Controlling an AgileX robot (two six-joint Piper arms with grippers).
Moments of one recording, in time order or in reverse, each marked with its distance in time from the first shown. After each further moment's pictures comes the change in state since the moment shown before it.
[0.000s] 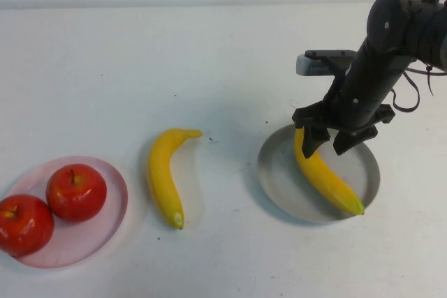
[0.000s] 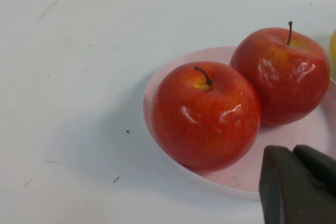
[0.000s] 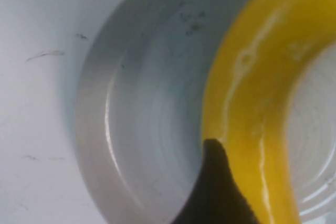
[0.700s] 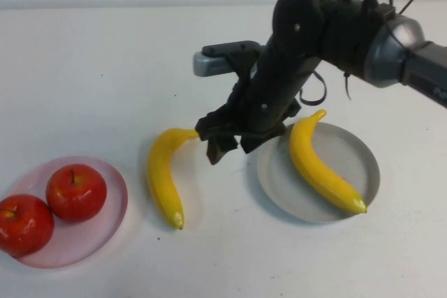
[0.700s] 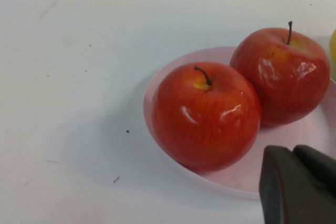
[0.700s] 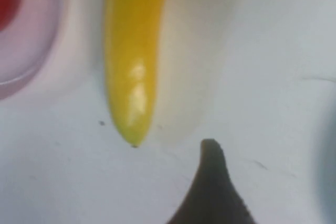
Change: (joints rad) right arm 0.278 0.004 -0.180 0.032 0.014 0.022; left arm 0.000 0.000 0.000 0.000 0.000 0.000
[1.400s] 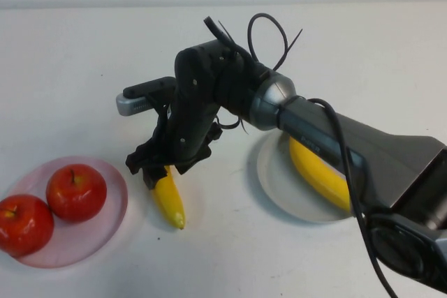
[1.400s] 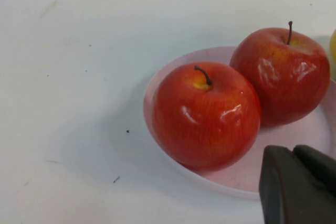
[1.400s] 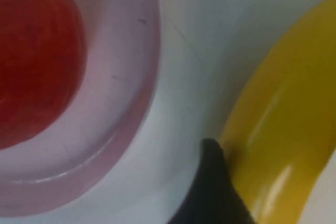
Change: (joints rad) right arm 0.157 0.388 -0.471 -0.049 0.033 0.061; left arm 0.000 0.000 0.000 0.000 0.000 0.000
